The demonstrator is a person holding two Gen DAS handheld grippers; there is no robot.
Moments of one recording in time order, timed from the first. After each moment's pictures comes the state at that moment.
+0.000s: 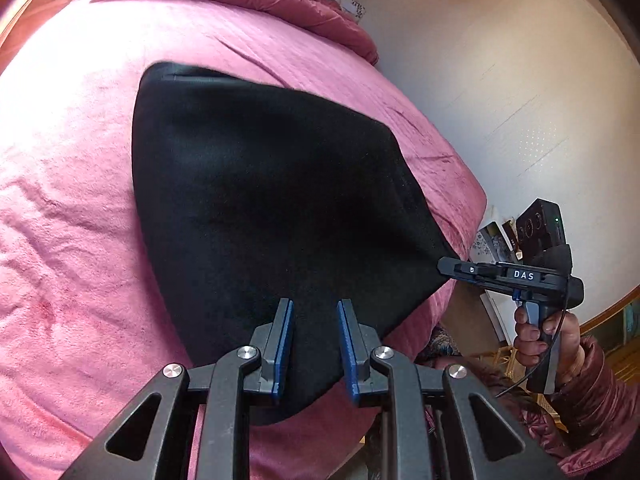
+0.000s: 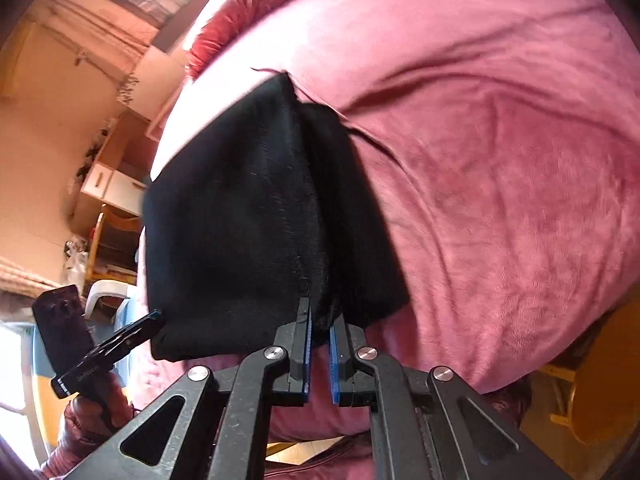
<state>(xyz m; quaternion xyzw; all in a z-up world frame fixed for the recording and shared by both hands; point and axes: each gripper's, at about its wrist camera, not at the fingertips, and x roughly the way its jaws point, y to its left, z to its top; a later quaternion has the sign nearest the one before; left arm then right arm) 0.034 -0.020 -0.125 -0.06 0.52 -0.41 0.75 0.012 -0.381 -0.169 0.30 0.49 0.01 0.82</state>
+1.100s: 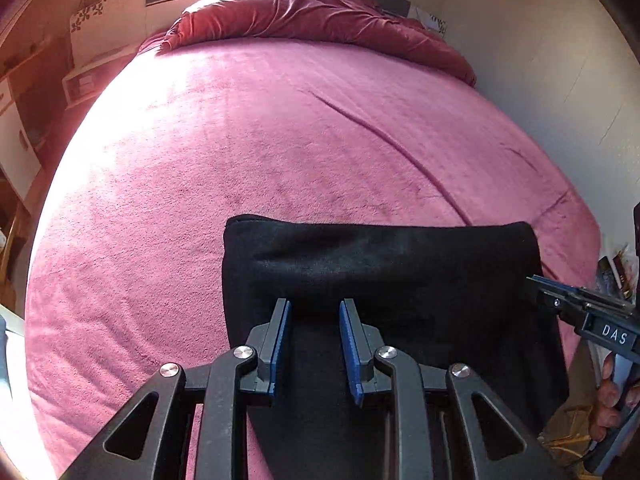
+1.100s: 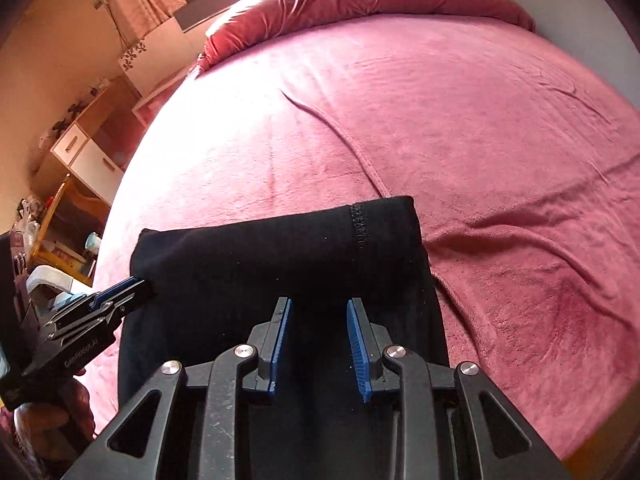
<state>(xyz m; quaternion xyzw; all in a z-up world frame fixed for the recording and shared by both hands) 0.129 -0.044 -0.107 0.04 0.48 -0.21 0.85 0.135 -0.323 -0.127 0.14 0.47 -0.04 0.87</state>
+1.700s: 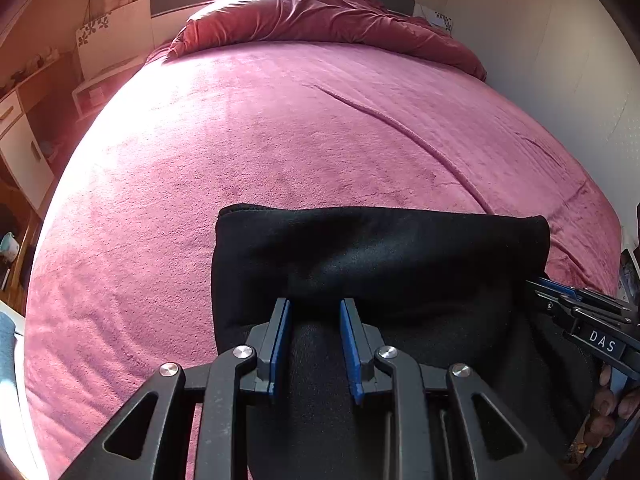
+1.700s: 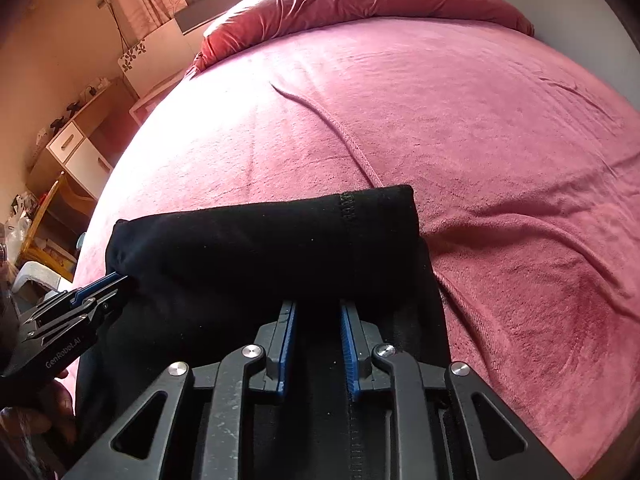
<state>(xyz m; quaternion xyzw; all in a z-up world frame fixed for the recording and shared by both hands) 0.128 -0.053 -0.125 0.05 0.46 -0.19 0.87 0.132 -0.330 -0.158 0.13 0.45 -0.04 0.88</state>
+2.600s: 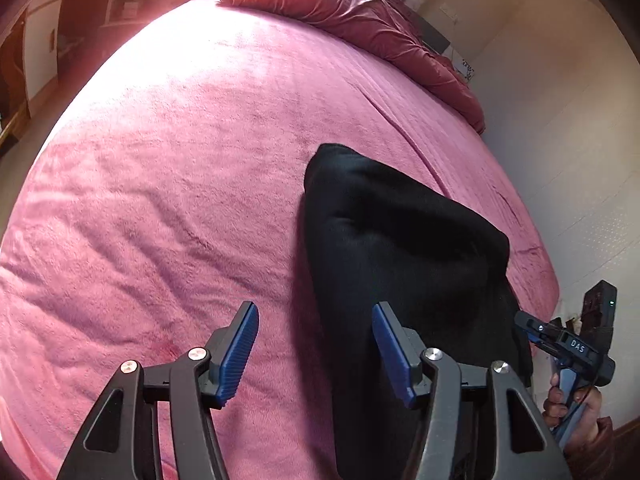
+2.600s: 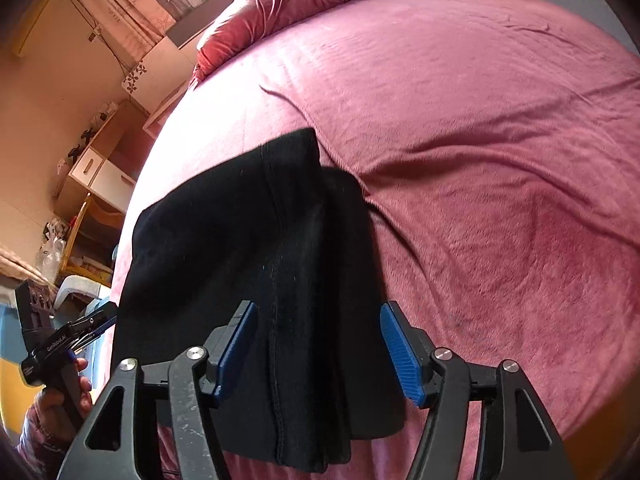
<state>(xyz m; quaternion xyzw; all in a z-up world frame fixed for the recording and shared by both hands) 0.092 0.058 -0.128 -0.14 0.50 -0.23 0.82 0.056 -0.378 -0.152 0.22 0.46 -0.01 0.86</state>
